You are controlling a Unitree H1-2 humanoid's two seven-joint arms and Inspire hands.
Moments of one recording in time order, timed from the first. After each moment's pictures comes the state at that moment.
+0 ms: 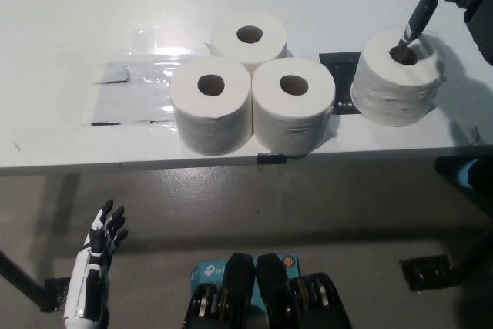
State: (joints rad) left_arm 0.11 0.04 0.06 -0.14 0.03 -0.09 -0.03; right_arm -1.45 -0.33 0.57 1.35 -0.64 0.10 0.51
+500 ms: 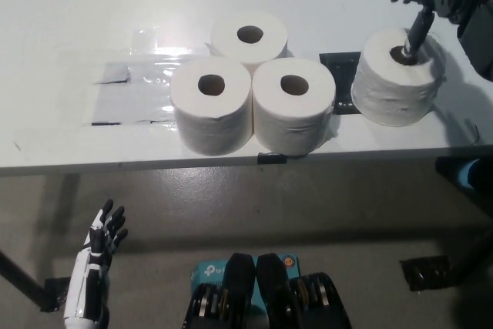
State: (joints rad) left_arm 0.11 0.04 0.06 -0.14 0.03 -0.09 -0.03; right_arm -1.42 -0.31 0.61 1.40 -0.65 0.10 0.48
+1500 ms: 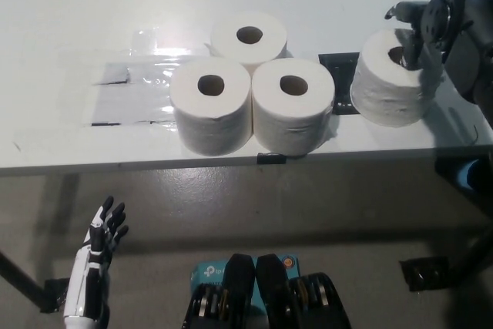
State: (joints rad) left_arm 0.11 0.04 0.05 -0.16 0.03 -0.09 -0.03; right_arm -1.39 -0.27 0.59 1.43 -0.64 0.10 0.38
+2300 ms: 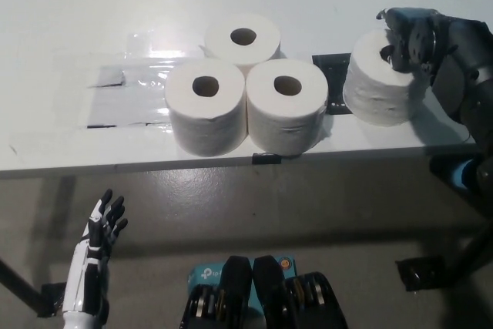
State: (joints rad) left_arm 0.10 0.04 0.05 -0.17 0.03 -0.08 -0.03; right_arm -1.34 -0.24 0.61 1.43 -0.65 0.10 0.22
